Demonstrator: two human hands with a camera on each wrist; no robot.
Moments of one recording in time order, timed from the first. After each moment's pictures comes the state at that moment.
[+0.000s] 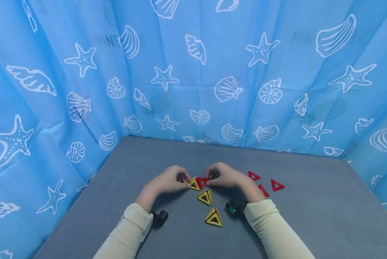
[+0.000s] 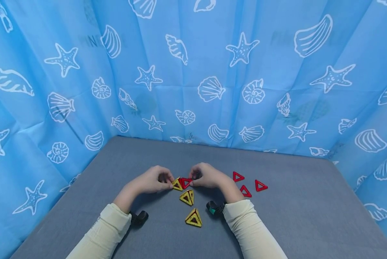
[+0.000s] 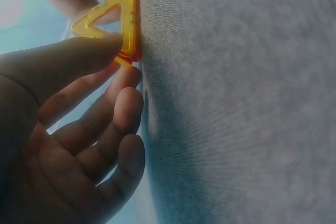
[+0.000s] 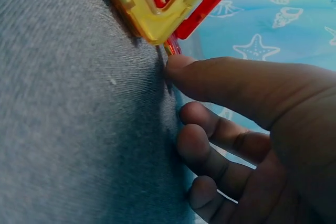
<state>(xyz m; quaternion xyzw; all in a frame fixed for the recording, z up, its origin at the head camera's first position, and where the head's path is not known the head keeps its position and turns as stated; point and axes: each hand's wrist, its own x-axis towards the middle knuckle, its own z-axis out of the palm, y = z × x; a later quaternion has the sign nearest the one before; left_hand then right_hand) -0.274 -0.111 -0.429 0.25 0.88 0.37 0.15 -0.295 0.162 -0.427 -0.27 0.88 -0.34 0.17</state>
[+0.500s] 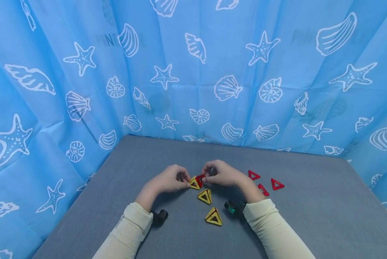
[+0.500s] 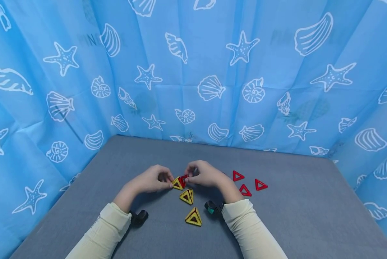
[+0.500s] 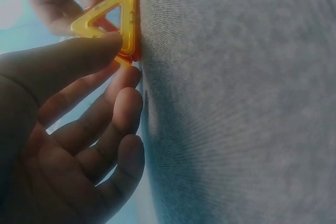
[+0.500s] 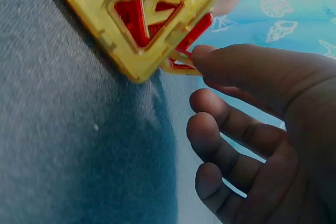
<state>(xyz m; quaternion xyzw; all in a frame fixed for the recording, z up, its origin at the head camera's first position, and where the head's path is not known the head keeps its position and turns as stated) -0.274 -0.112 -0.429 0.25 0.88 0.37 0.15 -0.289 0.155 -0.420 -0.30 0.86 -0.38 0.16</state>
